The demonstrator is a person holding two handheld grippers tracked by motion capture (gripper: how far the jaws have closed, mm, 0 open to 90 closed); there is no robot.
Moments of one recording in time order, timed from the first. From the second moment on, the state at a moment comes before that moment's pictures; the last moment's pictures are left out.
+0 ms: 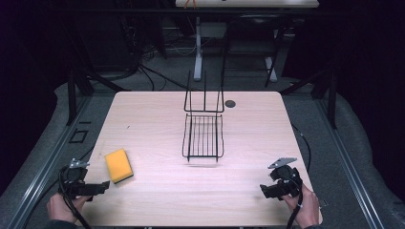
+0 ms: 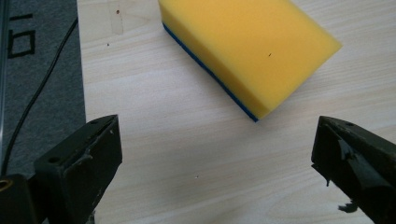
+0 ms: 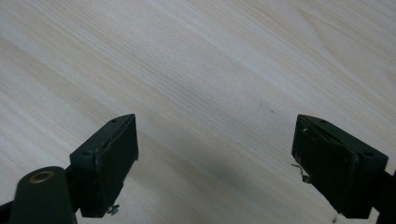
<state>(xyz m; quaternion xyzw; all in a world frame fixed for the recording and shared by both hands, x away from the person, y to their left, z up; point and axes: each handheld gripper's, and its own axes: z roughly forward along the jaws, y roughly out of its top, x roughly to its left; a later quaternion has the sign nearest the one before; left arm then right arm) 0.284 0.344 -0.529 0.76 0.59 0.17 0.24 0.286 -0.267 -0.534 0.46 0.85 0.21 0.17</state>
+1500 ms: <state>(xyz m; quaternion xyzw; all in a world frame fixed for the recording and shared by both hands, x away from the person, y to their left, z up) 0.350 0.327 -0.528 0.73 0.61 0.15 0.27 0.288 -0.263 -0.534 0.45 0.85 0.20 0.17</state>
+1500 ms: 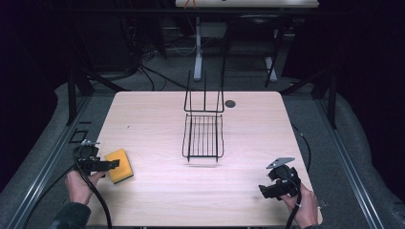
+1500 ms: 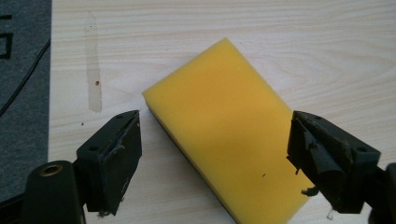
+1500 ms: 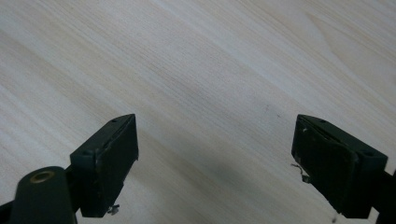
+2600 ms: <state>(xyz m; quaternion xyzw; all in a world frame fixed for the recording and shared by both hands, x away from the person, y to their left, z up) 0.376 0.296 -0.548 0.74 0.63 0.12 0.22 0.287 -0.263 -0.534 0.45 0.85 0.20 0.17</state>
